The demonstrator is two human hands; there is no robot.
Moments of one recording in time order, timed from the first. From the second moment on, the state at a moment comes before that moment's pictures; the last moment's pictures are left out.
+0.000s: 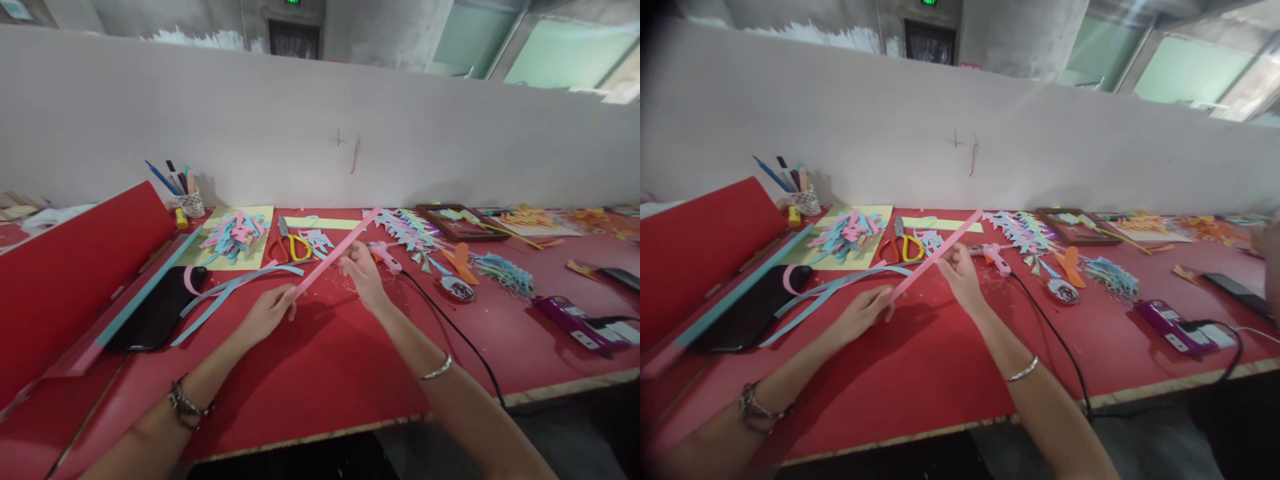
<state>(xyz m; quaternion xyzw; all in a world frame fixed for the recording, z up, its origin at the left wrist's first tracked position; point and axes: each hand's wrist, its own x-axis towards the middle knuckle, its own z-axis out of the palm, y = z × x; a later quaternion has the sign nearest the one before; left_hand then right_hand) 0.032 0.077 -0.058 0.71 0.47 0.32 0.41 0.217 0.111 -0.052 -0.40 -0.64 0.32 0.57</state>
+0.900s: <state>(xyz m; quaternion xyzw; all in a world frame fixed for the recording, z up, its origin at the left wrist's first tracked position) 0.040 0.053 -0.053 0.82 0.42 0.19 0.33 0.229 0.029 -0.068 -0.28 -0.94 -0.16 0.12</state>
